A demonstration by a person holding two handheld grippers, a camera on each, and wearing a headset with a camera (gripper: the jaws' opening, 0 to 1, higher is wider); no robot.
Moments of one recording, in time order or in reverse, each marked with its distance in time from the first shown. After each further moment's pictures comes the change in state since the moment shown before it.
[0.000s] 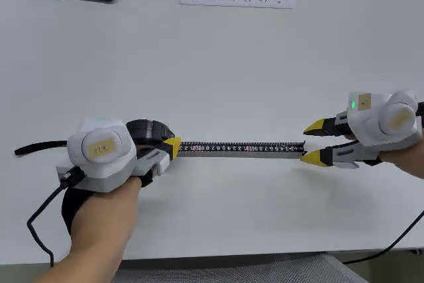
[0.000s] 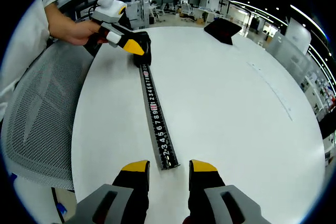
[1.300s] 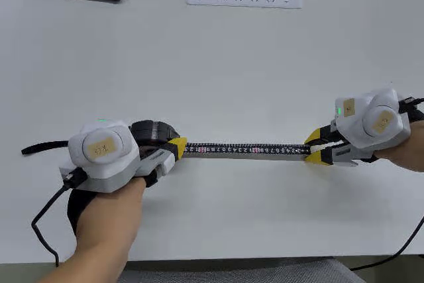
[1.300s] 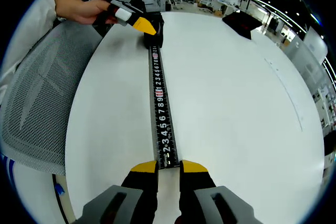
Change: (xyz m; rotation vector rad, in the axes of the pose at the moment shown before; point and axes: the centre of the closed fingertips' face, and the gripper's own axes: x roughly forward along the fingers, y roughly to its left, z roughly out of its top) left arm 0.000 0.002 -0.002 -0.054 0.003 -0.005; right arm 0.018 0.001 -0.009 -0.090 0.090 0.075
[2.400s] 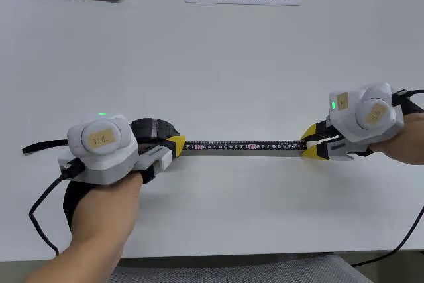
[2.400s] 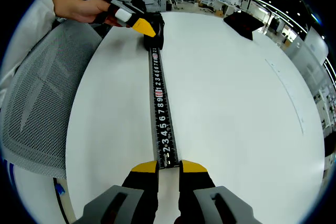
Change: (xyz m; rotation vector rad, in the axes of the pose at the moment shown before) left arm -0.002 -0.002 -0.001 0.014 0.041 -0.008; right arm 0.003 0.000 0.010 -0.008 0.000 0.010
